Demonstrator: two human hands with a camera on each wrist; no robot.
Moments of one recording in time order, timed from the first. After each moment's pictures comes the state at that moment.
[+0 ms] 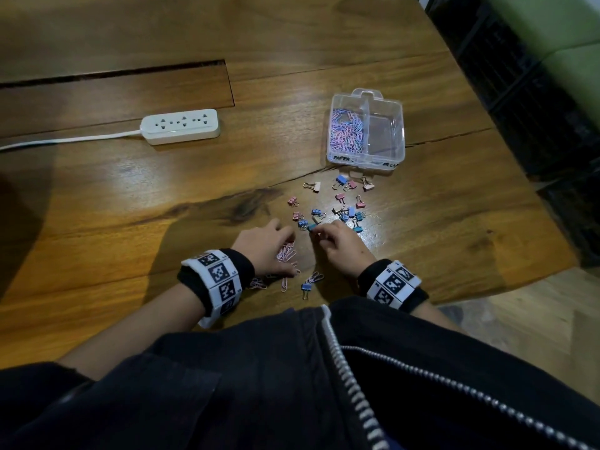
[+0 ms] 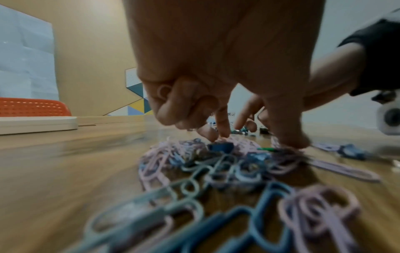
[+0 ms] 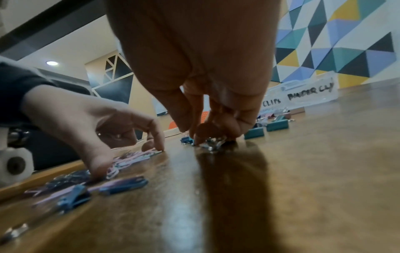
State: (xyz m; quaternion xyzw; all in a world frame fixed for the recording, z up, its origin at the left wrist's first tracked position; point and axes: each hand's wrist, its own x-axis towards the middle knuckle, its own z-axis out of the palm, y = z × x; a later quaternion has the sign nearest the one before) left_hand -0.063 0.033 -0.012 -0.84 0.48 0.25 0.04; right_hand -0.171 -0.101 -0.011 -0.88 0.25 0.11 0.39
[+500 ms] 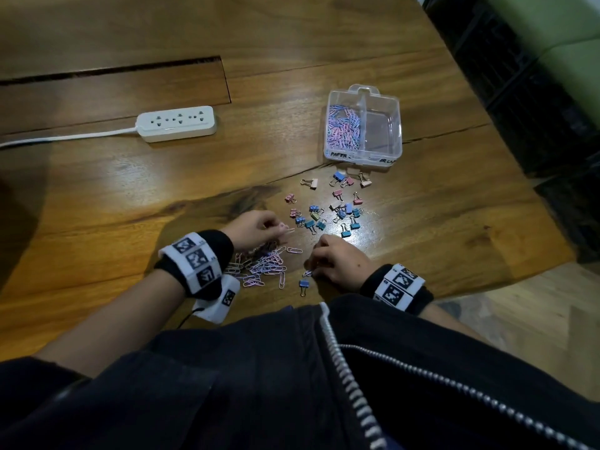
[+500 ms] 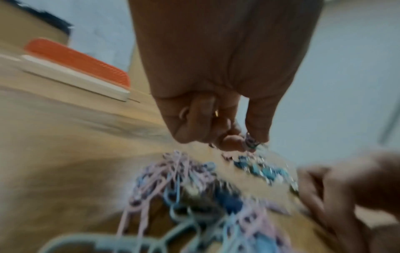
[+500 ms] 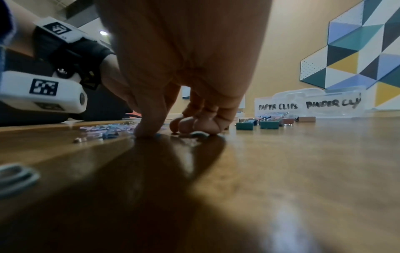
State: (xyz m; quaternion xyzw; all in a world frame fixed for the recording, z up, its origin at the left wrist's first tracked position) left_hand -0.040 0.036 -0.003 -0.81 0.36 0.41 -0.23; right_hand -0.191 -0.101 -0.019 -0.94 0.08 0.18 0.29
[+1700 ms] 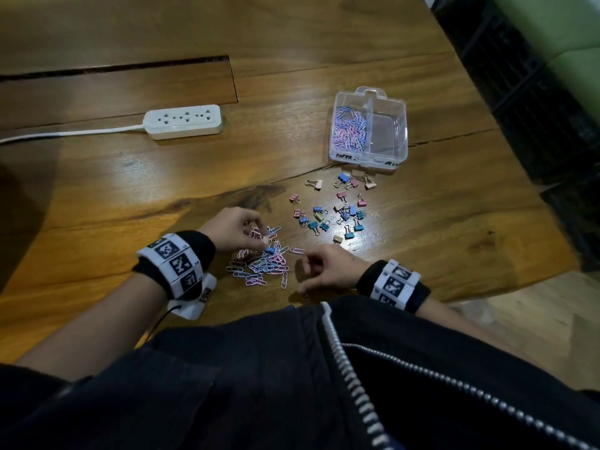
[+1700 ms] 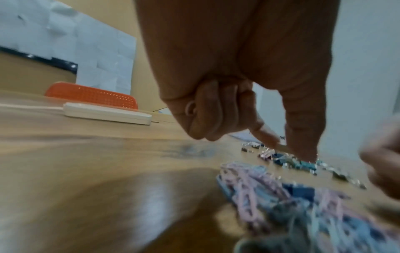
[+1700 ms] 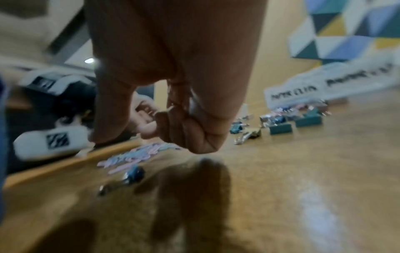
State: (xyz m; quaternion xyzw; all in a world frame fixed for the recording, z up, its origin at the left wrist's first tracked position) left_hand -0.029 0.062 0.010 -0.84 0.32 0.40 -0.19; right_hand -0.177 -0.087 -0.007 -0.84 0.12 0.29 0.44
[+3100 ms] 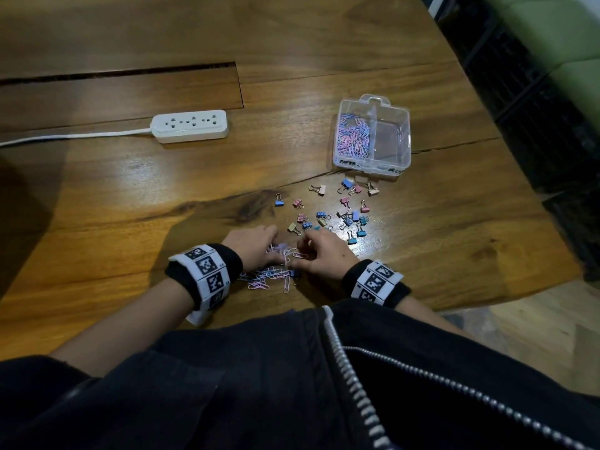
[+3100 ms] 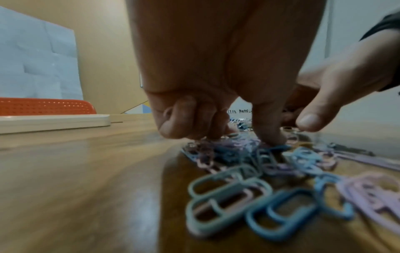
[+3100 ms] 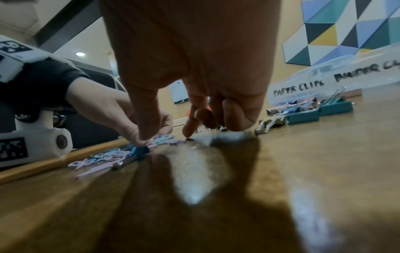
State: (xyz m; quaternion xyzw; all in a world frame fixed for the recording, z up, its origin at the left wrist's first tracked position) left_hand -0.048 0.047 -0.016 -0.85 0.44 0.28 0.03; right_hand -0.155 -0.083 -0.025 -0.91 0.18 0.15 0.35
